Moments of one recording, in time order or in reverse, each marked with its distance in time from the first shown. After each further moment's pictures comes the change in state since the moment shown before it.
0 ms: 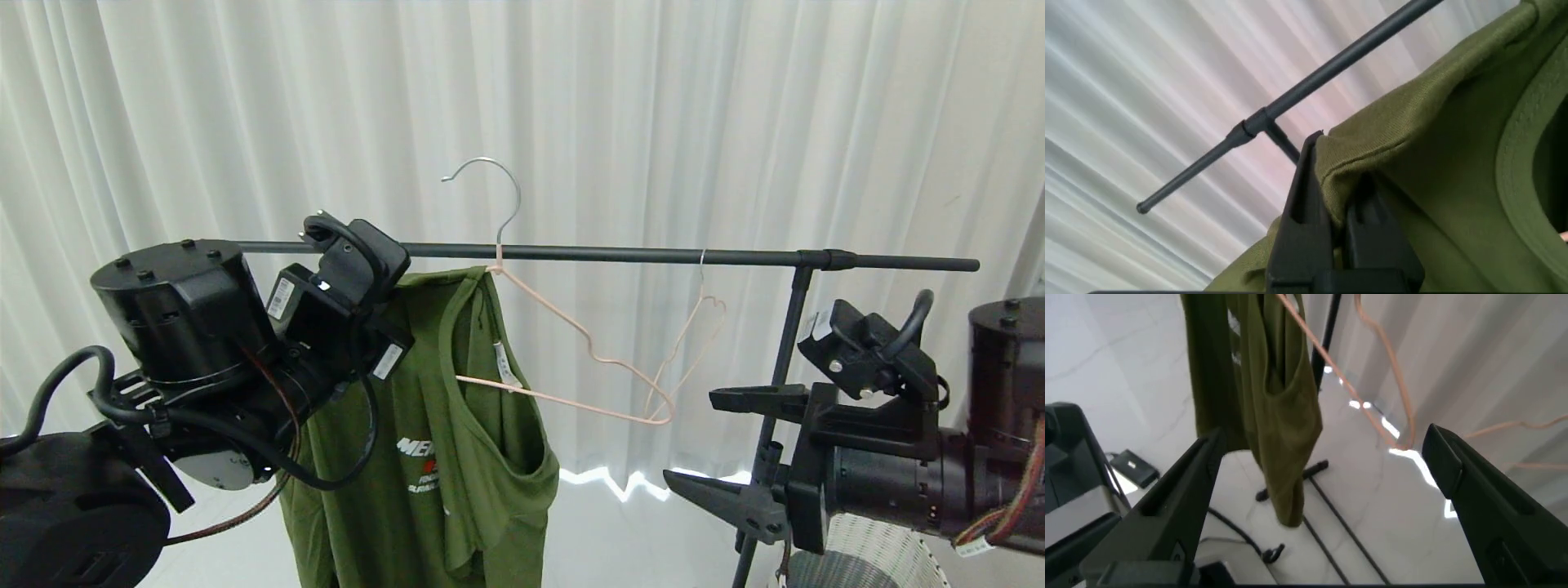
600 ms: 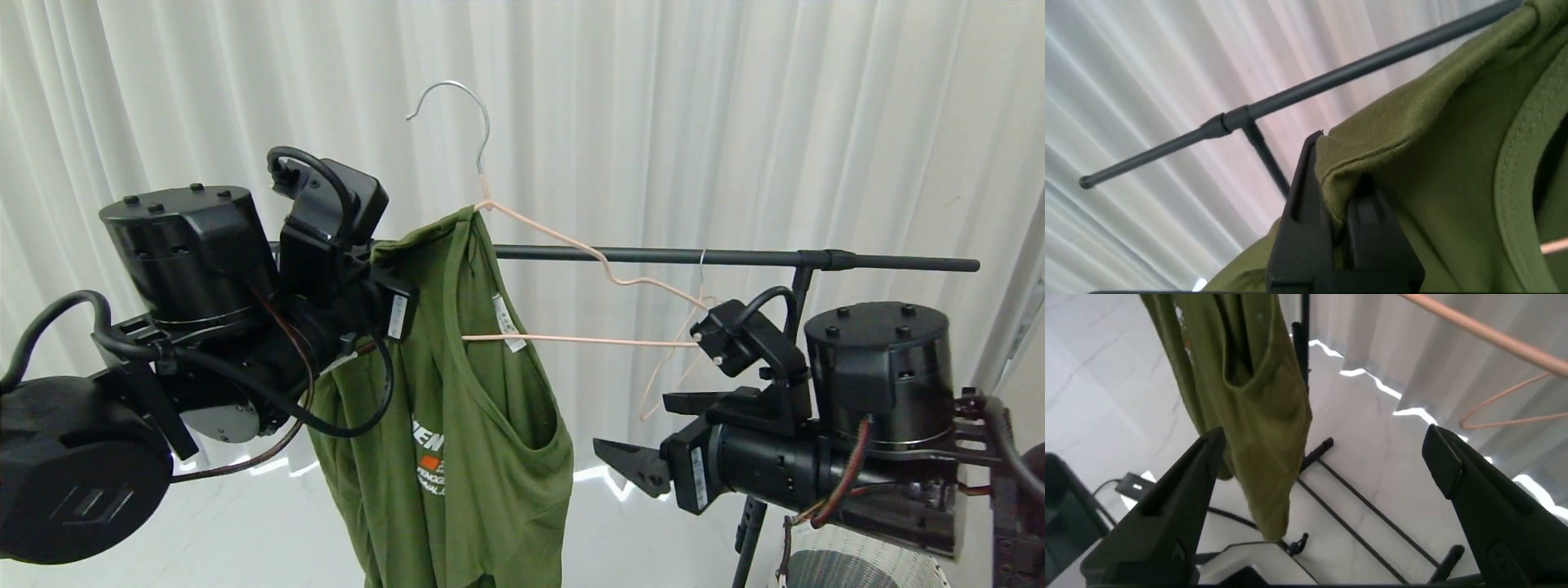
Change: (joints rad) left arm -0.001 0.000 -0.152 0.158 -0.001 -0.281; right arm 0.134 0.213 -0.137 -0.030 -0.283 0.238
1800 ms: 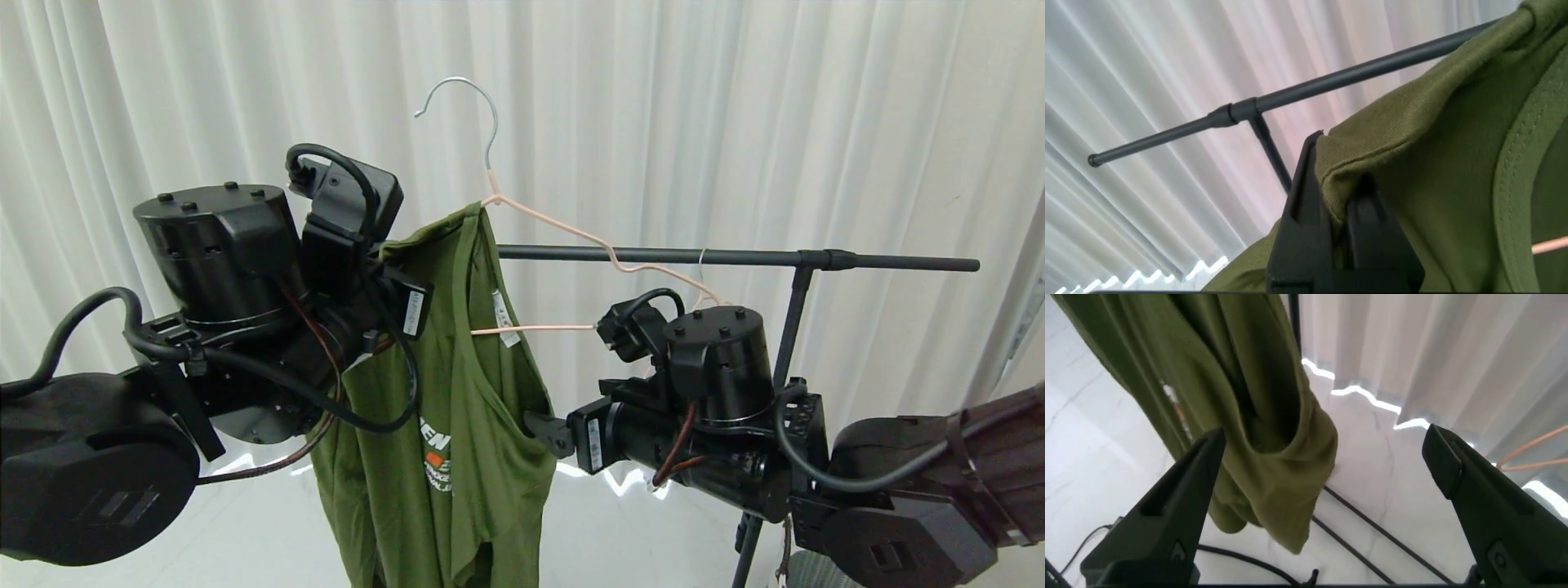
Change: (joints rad) left arm -0.057 0.025 -0.029 0.005 0.133 -0.014; right arm 0.036 0.266 -0.192 -0.104 -0.076 0.041
